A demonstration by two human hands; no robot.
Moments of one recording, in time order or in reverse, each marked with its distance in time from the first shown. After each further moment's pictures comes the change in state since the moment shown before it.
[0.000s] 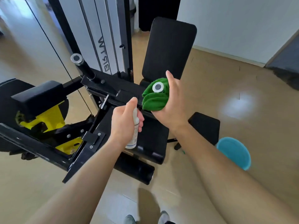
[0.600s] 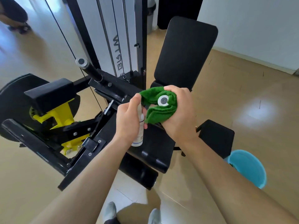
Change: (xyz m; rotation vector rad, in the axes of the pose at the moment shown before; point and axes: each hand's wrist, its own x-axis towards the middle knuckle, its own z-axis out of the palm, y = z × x) left_hand 0.040 0.011 0.021 -0.025 0.121 0.031; right_hand 0.024 0.011 -0.002 0.113 -0.063 -0.012
